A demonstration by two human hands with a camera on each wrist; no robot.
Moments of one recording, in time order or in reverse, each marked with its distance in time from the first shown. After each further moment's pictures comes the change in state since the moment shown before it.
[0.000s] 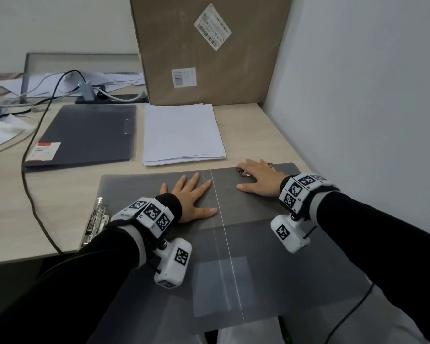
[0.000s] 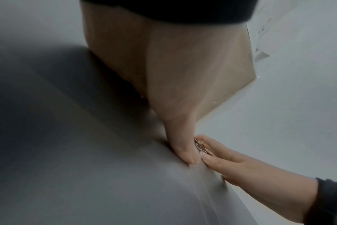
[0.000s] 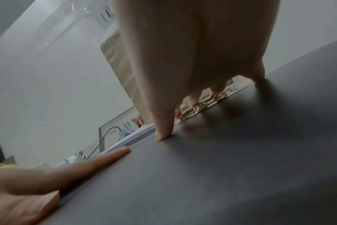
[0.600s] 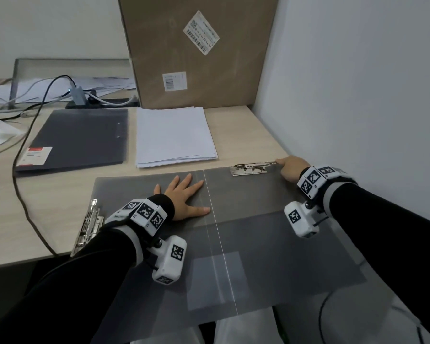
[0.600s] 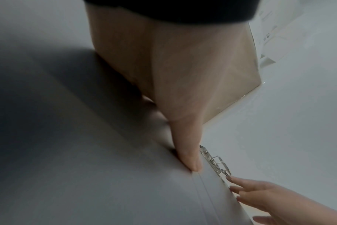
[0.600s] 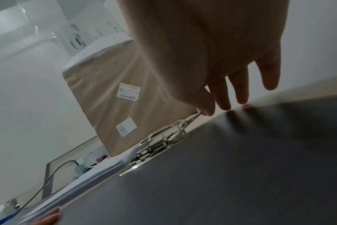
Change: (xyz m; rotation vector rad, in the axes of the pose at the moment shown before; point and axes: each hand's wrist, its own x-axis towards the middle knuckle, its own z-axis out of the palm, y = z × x) left_hand -0.001 -0.002 0.002 -0.079 0.054 0.013; right_hand -0.024 0.053 -0.033 0.099 0.211 0.406
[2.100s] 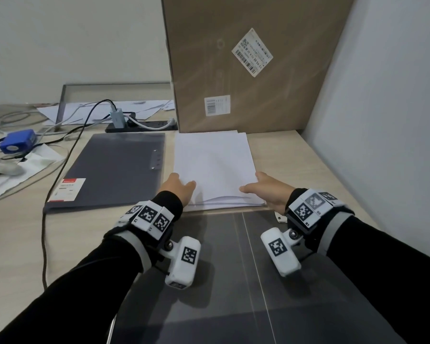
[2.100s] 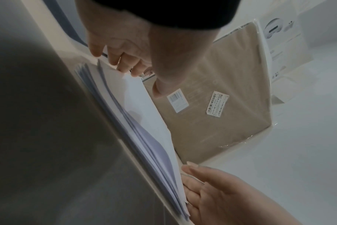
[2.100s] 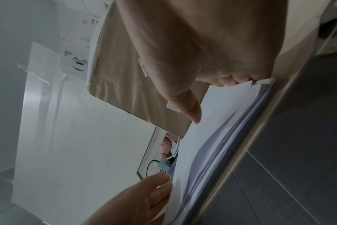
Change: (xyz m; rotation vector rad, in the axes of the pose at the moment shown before) left_hand 0.080 -0.076 -0.086 -0.710 0.381 -0.433; right_hand 0.076 -0.162 0.036 0.749 -0.397 -0.181
